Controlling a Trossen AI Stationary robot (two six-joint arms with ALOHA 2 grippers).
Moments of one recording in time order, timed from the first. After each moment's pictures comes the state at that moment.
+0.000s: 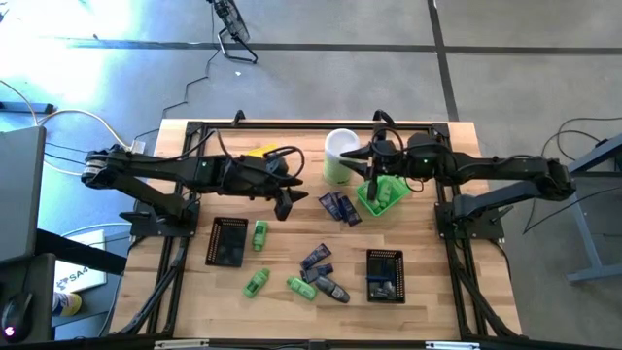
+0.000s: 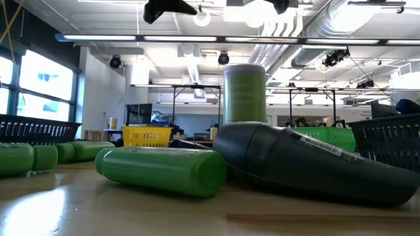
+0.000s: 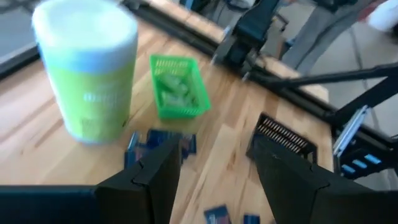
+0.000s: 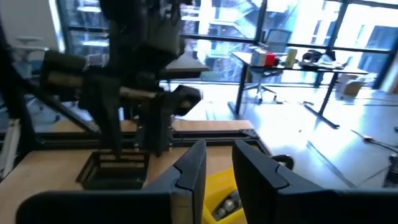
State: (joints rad) left arm -0.08 1.28 1.22 -0.39 -0.23 -0.54; right arm -0.11 1.12 0.95 0.12 0.06 -0.08
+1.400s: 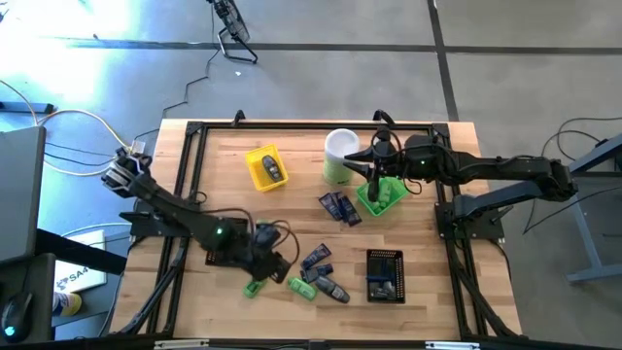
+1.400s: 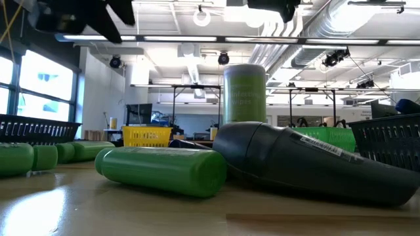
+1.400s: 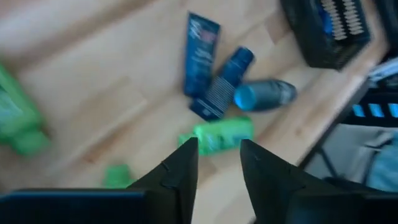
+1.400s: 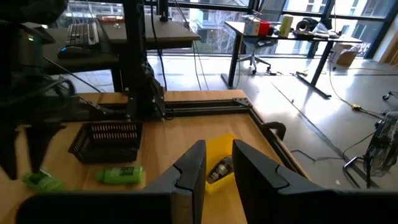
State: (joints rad) left arm -0.54 1.52 1.22 -0.65 -0.30 -1.47; right arm -0.11 1.10 0.95 -0.03 0.11 -0.05
